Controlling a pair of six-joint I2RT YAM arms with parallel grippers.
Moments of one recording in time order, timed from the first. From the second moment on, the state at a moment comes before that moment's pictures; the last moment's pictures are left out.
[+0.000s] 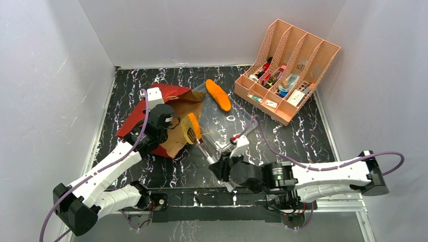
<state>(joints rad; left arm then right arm) -0.65 1.02 0.89 -0.48 -0.79 -0.45 1.54 1.03 0.82 -0.34 0.67 0.92</state>
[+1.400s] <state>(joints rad) -0.65 0.77 0.96 -0.75 -0.76 -0.46 1.04 1.51 0.92 -0.09 0.54 0.84</state>
